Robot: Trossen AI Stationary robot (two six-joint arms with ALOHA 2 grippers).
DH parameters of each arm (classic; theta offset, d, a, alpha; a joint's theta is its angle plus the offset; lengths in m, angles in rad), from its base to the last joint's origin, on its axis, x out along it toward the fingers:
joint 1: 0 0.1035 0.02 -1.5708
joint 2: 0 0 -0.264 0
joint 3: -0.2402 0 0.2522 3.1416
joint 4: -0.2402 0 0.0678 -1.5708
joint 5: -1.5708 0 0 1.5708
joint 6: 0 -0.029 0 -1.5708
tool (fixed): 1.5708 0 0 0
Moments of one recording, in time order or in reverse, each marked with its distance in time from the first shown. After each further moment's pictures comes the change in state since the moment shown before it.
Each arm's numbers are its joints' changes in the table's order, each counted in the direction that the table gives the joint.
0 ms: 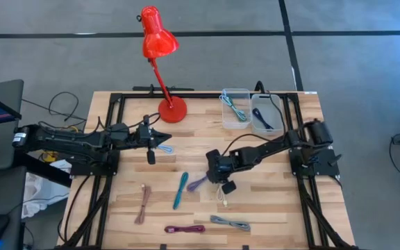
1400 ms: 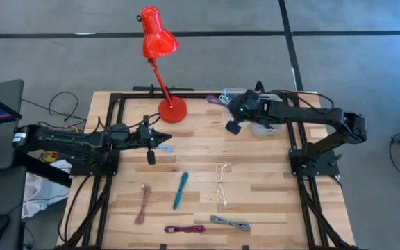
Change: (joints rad) left arm 0.000 0.000 0.000 -0.007 0.000 0.000; right arm -0.484 -0.440 -0.002 -0.276 -0.391 -0.318
